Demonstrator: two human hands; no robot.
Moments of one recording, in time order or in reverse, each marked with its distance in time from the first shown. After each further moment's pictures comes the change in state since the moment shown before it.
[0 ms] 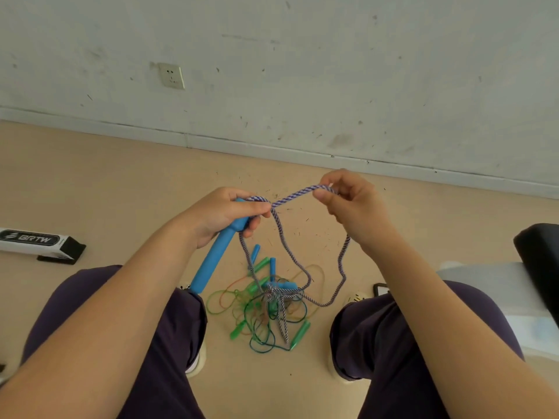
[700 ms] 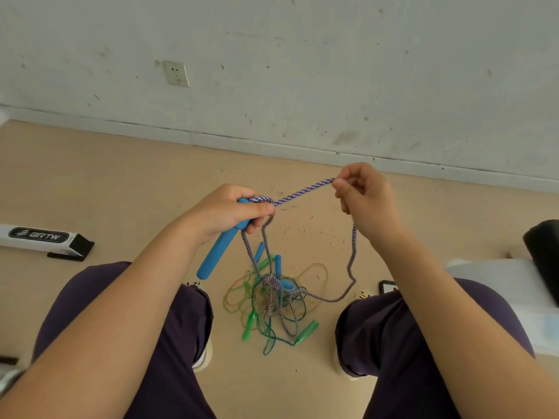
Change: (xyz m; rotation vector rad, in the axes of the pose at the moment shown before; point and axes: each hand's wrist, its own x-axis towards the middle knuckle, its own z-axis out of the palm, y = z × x) left_hand -0.003 -0.001 -0.002 0.231 0.052 0.025; right_hand 0.002 0.005 -0.003 -0.047 0.130 0.031
